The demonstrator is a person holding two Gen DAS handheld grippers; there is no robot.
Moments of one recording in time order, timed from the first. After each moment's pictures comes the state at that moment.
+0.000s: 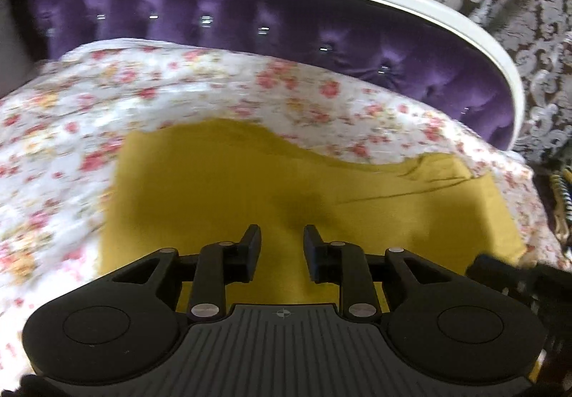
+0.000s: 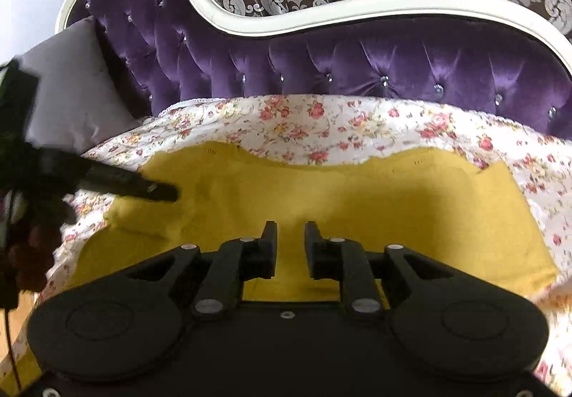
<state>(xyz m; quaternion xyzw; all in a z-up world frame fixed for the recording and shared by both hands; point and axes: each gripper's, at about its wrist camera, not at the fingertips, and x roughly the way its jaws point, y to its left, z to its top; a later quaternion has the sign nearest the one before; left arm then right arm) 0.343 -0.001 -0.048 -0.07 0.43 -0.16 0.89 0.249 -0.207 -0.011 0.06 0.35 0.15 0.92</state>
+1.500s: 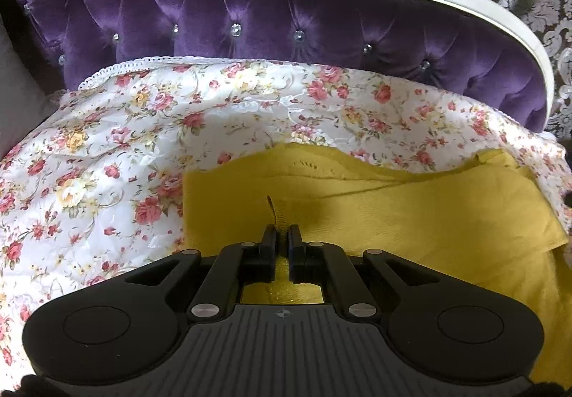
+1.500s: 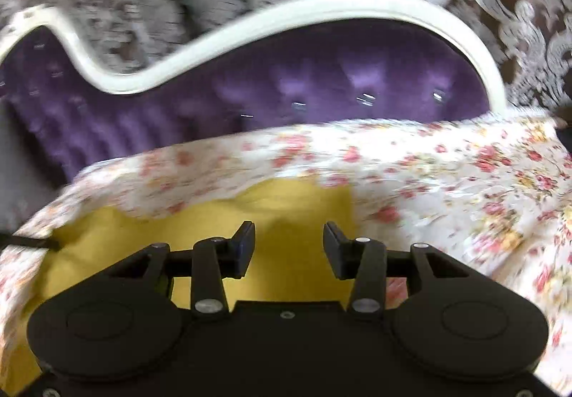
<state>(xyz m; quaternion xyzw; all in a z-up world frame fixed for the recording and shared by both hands) 0.382 0.041 -0.050 0.01 0.44 -0.13 0.89 0.293 -0.337 -0.016 0.13 0.35 0.02 0.93</state>
